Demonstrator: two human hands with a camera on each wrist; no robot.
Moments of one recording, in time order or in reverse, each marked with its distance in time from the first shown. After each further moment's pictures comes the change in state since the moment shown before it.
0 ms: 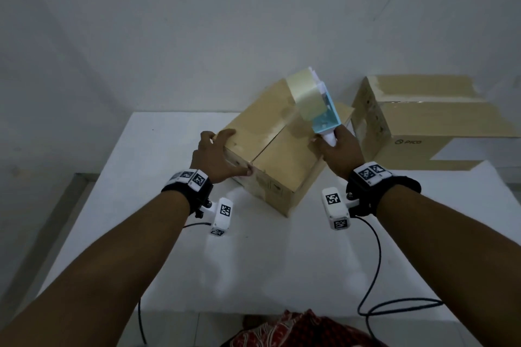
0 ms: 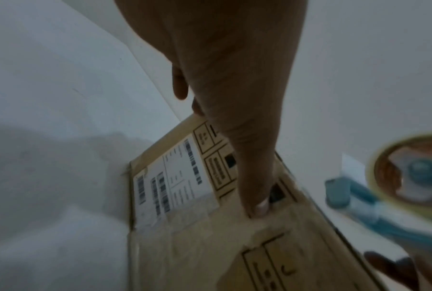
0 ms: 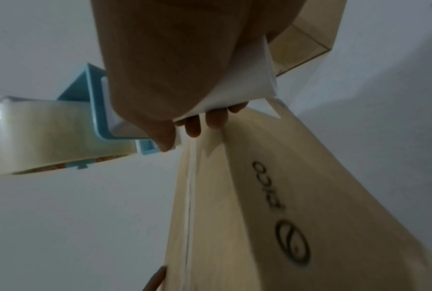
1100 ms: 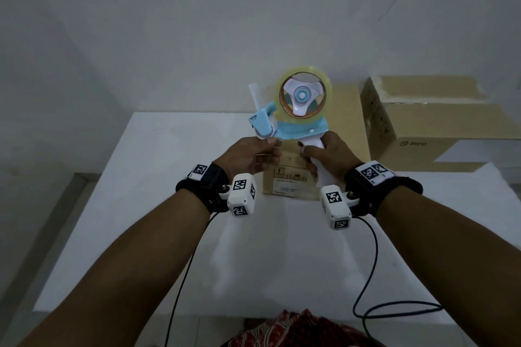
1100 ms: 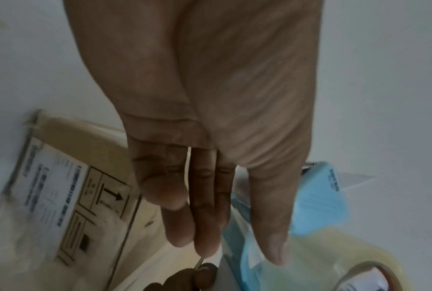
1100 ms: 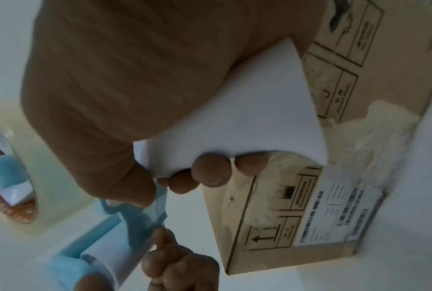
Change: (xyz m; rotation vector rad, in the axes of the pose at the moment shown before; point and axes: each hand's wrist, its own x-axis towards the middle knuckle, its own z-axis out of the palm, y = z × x) left_hand -0.007 0.073 -0.005 -1.262 -0.493 -0.225; right_hand -0.009 -0.037 0.007 0.283 -0.347 0.031
